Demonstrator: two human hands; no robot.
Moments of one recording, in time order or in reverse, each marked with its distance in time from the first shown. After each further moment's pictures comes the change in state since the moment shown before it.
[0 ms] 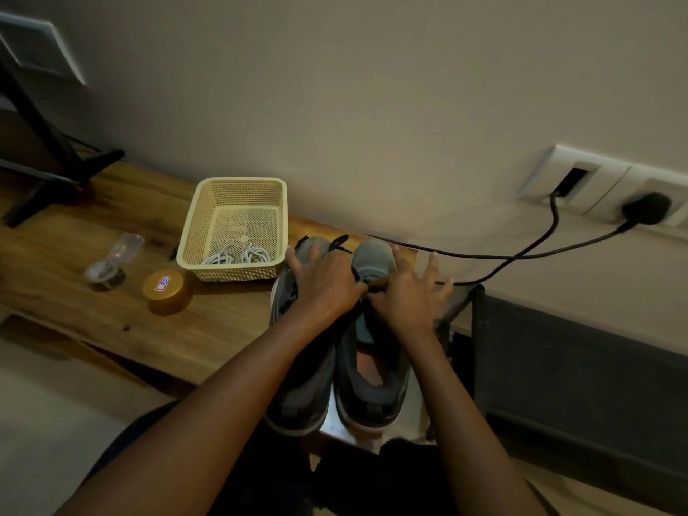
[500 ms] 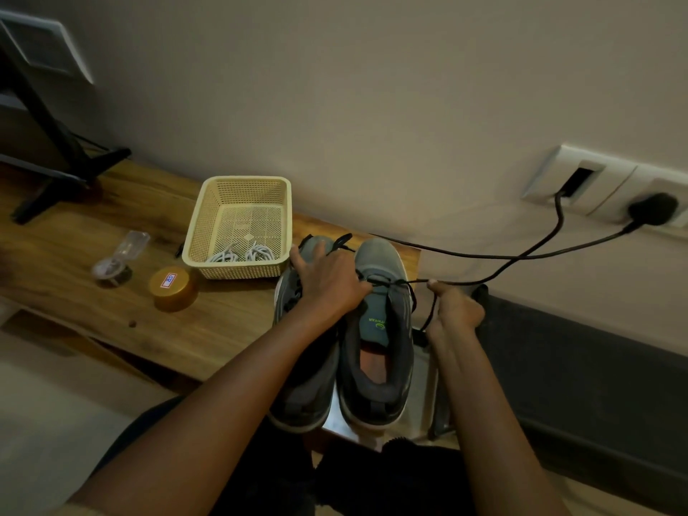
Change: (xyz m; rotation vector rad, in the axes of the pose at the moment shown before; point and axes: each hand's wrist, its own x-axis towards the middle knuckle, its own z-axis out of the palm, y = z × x) left_hand 0.002 -0.001 0.004 -0.008 -0.004 0.003; right_hand 0.005 0.031 -0.010 1.425 0.255 0.886
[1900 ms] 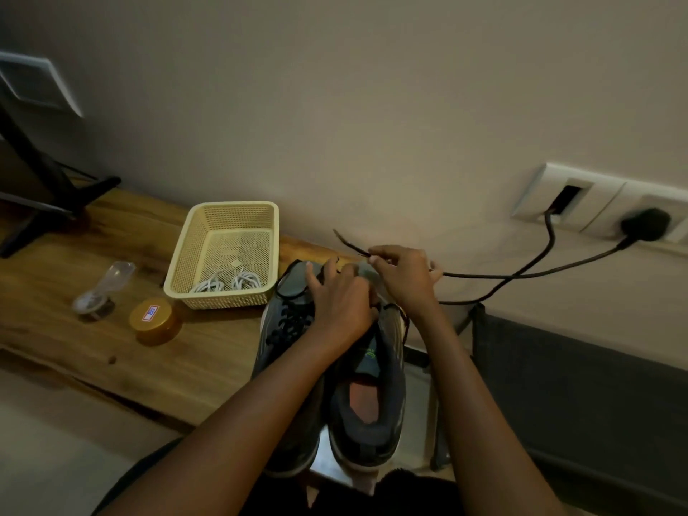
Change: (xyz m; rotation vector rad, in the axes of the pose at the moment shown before) left_hand 0.011 0.027 0.009 0.111 0.007 0.124; right_hand 0.029 -0.019 0.054 -0.908 -0.362 -0.871
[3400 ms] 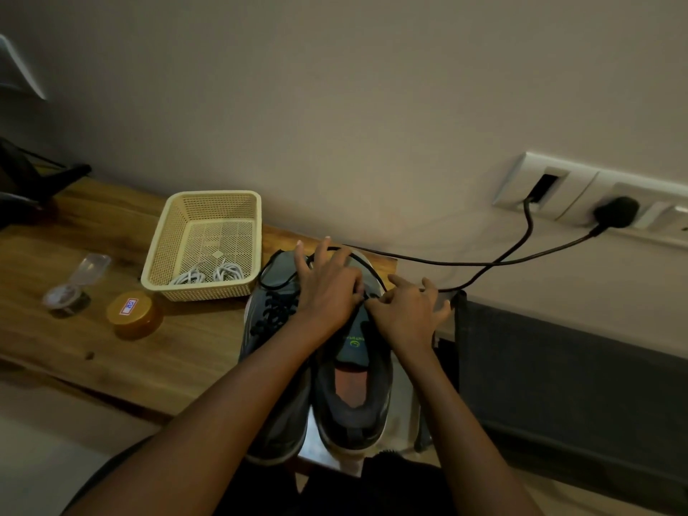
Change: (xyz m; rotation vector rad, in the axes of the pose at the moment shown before) left_hand 0.000 -0.006 0.004 -0.010 0.086 0.141; right_hand -0.061 0.009 -0.009 -0.330 -0.058 0.234
